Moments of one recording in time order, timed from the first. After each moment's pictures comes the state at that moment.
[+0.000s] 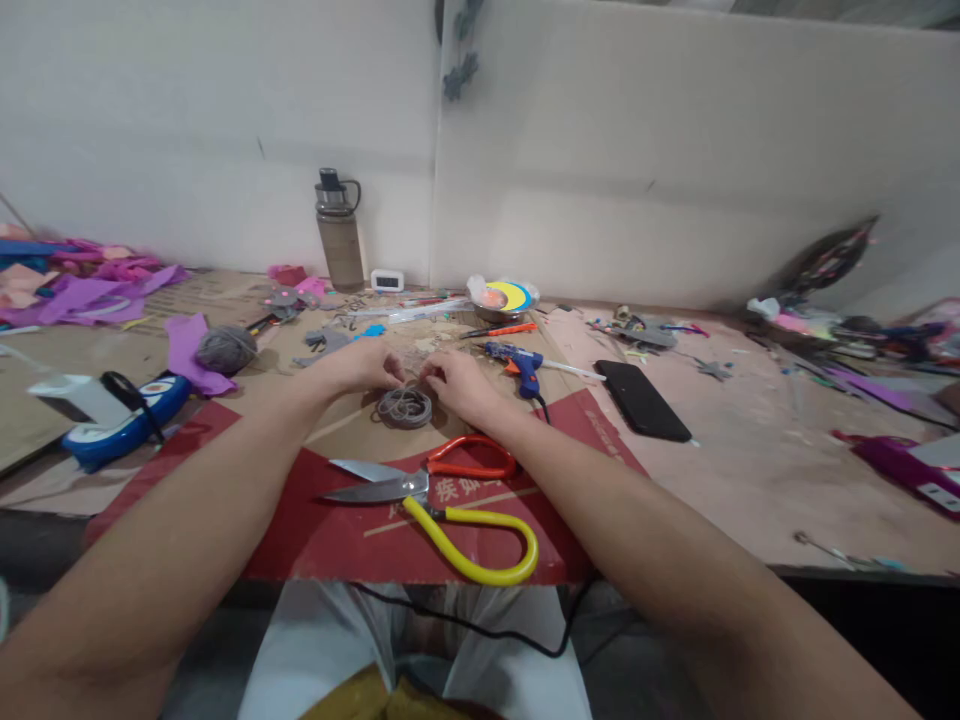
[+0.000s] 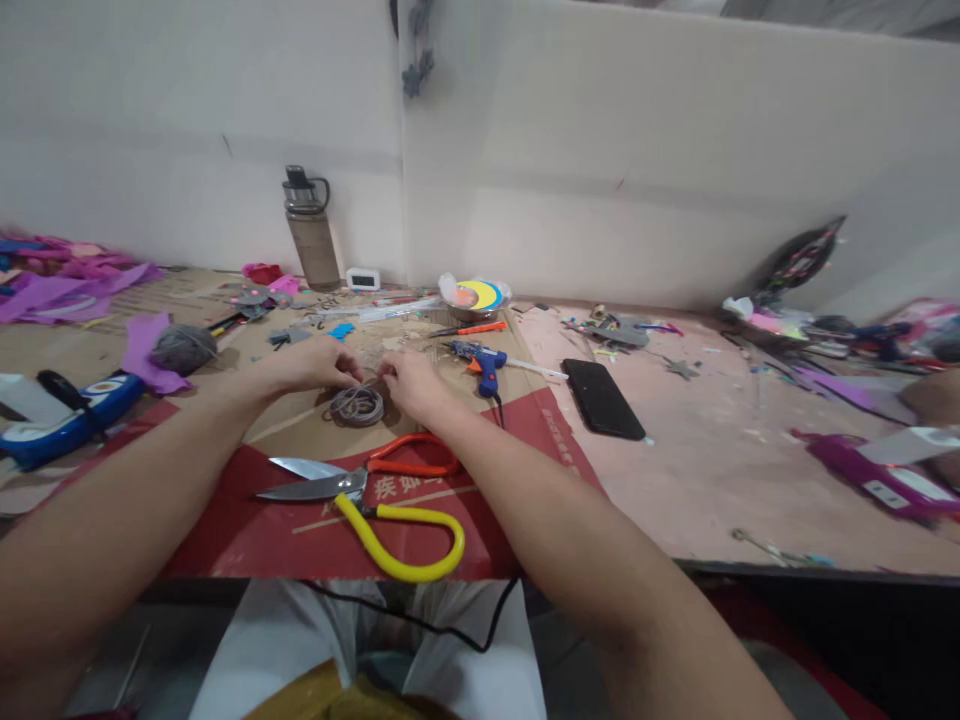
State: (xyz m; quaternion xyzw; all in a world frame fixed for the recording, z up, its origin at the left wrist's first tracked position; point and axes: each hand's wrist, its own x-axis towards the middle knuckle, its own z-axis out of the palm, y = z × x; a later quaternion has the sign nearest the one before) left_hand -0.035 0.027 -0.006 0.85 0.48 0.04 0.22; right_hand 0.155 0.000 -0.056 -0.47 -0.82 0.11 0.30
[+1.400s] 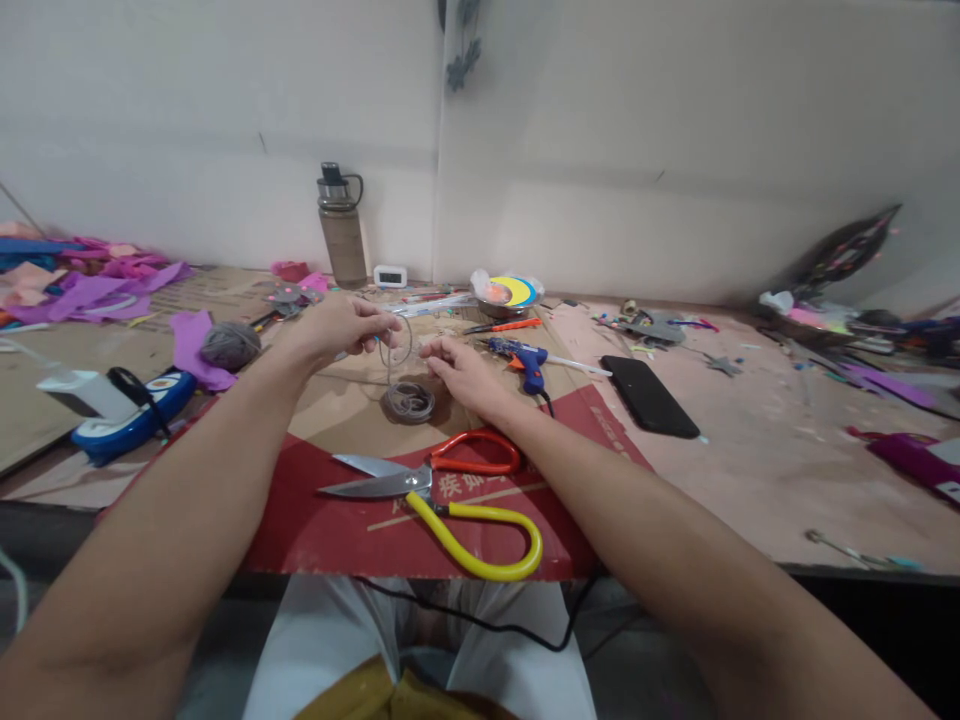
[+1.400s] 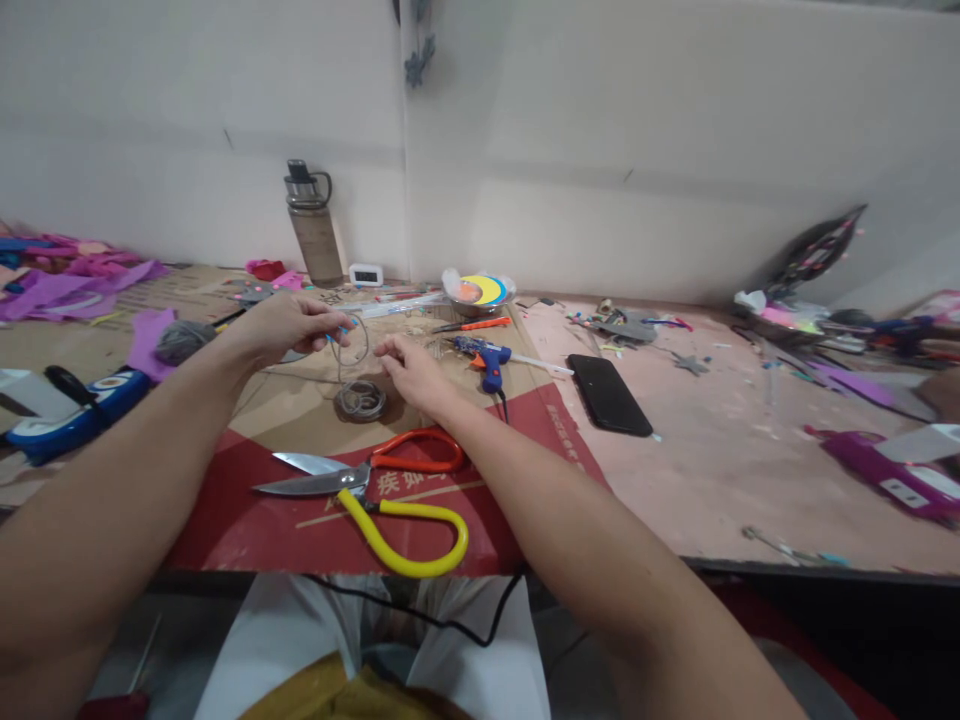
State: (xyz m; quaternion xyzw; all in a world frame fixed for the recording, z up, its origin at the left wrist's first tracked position) left_hand -0.049 0.026 0.018 0.71 0.48 0.32 0.40; right_hand 0.154 -0.001 -0.058 -0.41 -0.73 0.32 0.43
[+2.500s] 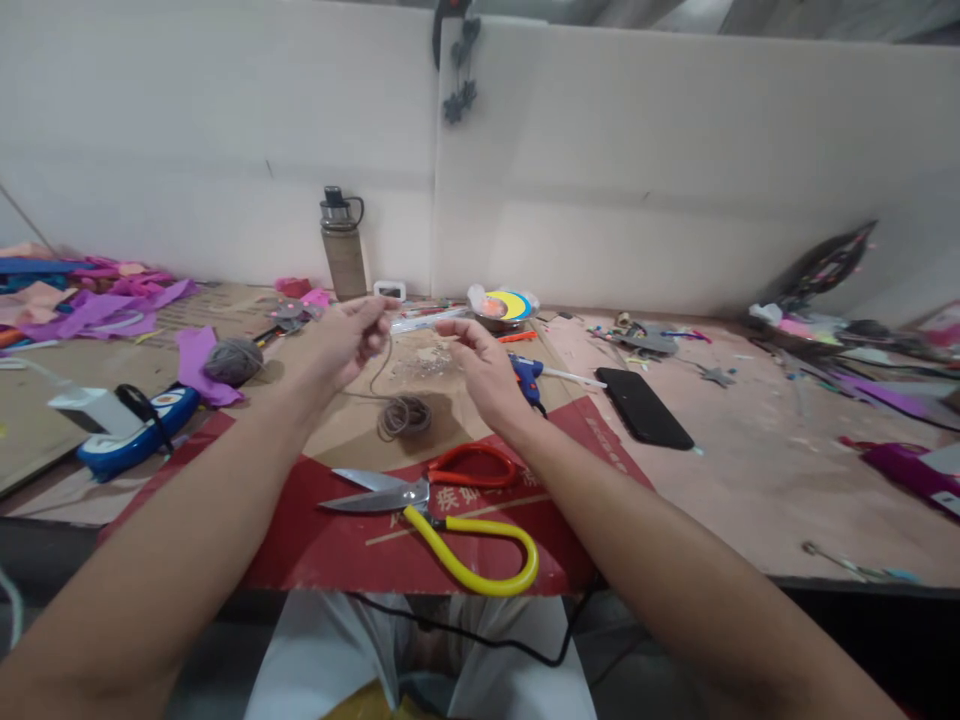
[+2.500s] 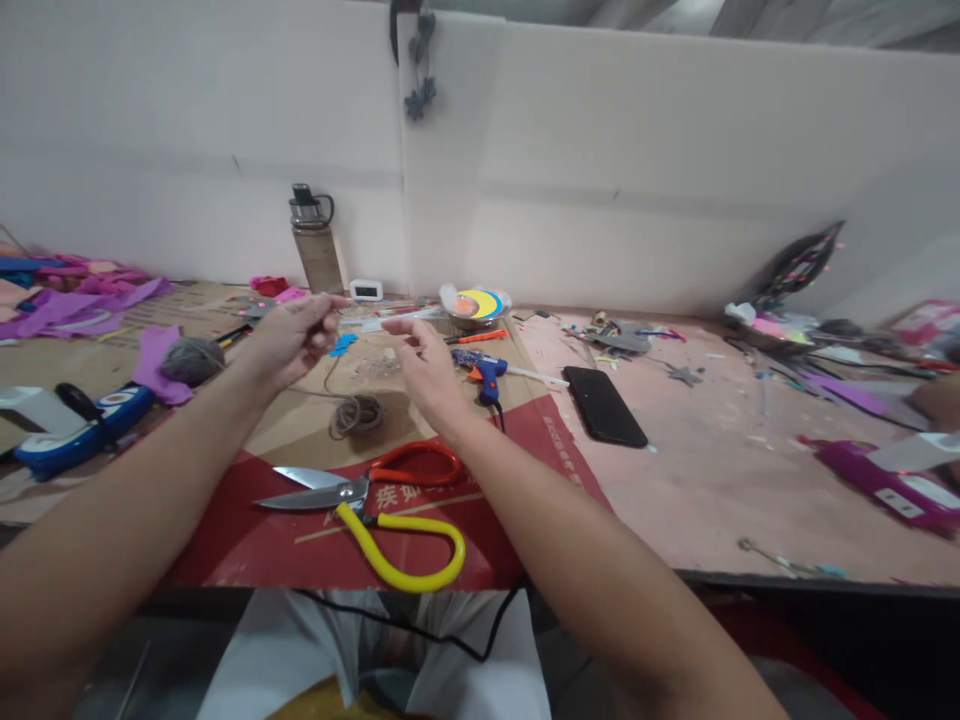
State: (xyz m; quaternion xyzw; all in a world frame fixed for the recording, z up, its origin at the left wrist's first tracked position) left_hand -0.028 0.012 0.020 0.52 0.32 0.55 0.57; right_hand 0.158 -0.023 -0.022 -0.38 -0.66 0.28 0.58
